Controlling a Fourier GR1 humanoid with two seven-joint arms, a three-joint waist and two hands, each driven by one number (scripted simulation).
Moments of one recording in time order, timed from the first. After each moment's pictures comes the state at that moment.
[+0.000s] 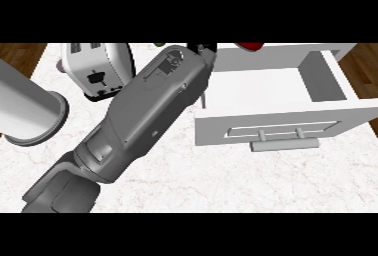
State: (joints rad) left arm -1.36 0.00 -0.34 -0.61 0.67 0.65 -0.04; right arm 0.39 -0.02 -0.66 -2.28 -0.54 0.46 0.27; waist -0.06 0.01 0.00
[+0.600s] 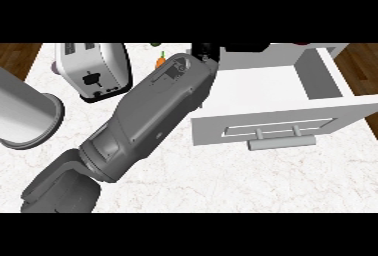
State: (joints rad) left arm -1.39 0.00 -0.51 -0.52 0.82 0.71 -0.09; right arm 0.35 -0.04 -0.65 -2.31 -0.54 0.43 0.32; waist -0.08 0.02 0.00
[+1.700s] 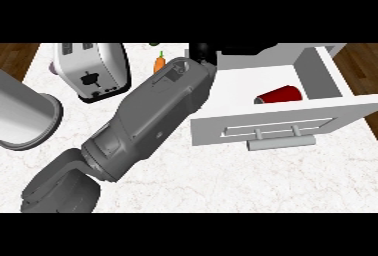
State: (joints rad) left arm -1.39 0.00 -0.60 -0.46 0.98 0.78 -0.20; right arm 0.29 -0.09 -0.68 -2.33 -0.47 0.46 0.27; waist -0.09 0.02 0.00
